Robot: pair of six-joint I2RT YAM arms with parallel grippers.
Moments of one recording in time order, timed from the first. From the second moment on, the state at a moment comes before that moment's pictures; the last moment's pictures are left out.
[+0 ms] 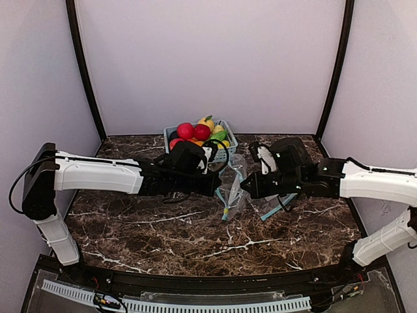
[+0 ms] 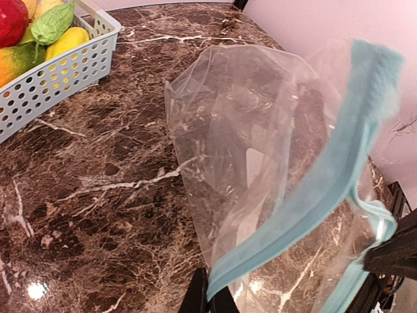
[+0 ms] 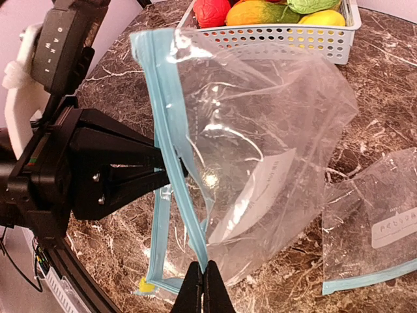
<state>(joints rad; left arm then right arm) -0.98 1.74 1.22 -0.08 -0.08 -0.50 0.94 1.30 0.94 -0.29 0.02 0.52</state>
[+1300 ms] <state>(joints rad) -0.96 1.71 1.13 0.02 0.26 -0.52 0.94 1.29 0.96 -0.49 0.16 0.67</state>
